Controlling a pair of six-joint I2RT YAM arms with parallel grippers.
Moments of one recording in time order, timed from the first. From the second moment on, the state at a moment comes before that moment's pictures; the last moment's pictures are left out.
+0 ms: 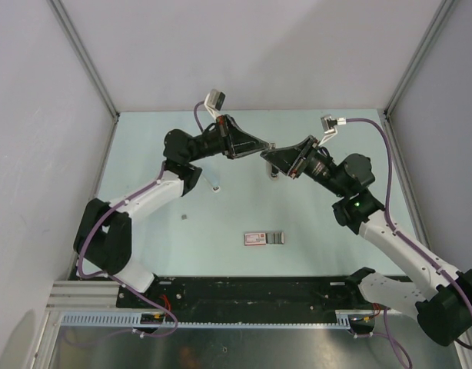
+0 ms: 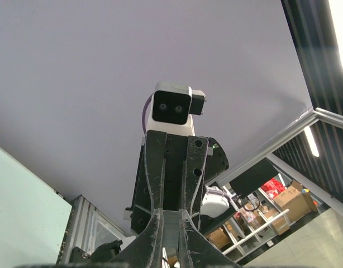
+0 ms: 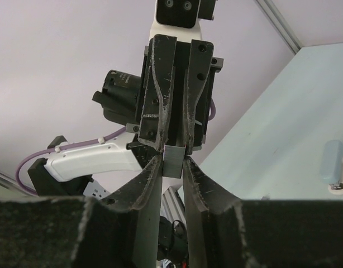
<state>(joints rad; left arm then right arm) -0.52 1.56 1.09 1.02 0.89 -1.49 0.54 1.04 0.85 0.48 -0.43 0.94</state>
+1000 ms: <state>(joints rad) -0.45 1.52 1.01 -0.05 0.67 -0.35 0.83 1.04 0.79 -0.52 0.01 0.80</state>
